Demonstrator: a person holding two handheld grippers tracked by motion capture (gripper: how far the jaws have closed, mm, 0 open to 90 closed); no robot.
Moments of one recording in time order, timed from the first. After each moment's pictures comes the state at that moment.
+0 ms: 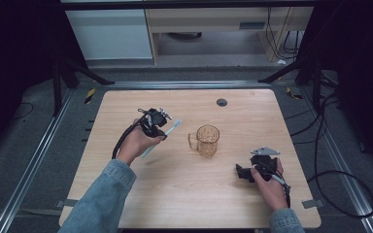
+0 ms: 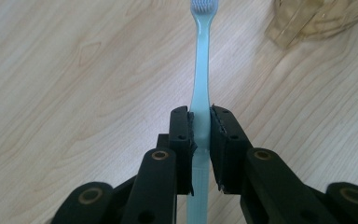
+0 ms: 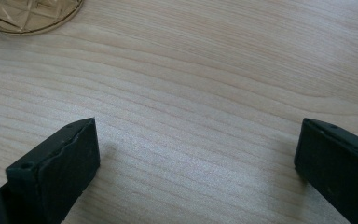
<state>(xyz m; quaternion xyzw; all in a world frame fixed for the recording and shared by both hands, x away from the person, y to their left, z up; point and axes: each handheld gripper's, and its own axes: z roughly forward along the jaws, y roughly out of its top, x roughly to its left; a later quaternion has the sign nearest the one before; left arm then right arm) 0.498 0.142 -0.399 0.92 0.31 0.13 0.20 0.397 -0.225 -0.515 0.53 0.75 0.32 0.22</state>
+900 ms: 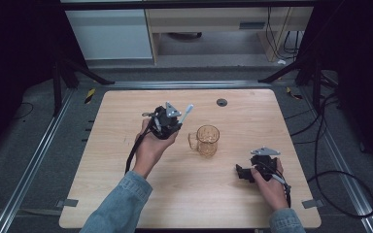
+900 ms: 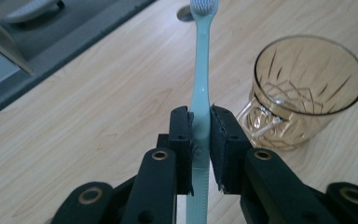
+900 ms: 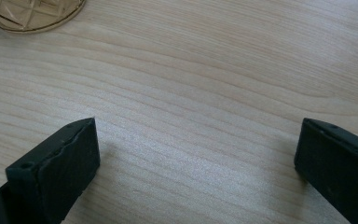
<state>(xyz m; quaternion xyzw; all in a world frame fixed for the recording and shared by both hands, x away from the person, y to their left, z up) 0.461 0.109 -0.371 0.85 0.33 0.25 0.34 0.397 -0.226 -0.515 0.52 0.75 0.32 0.22</state>
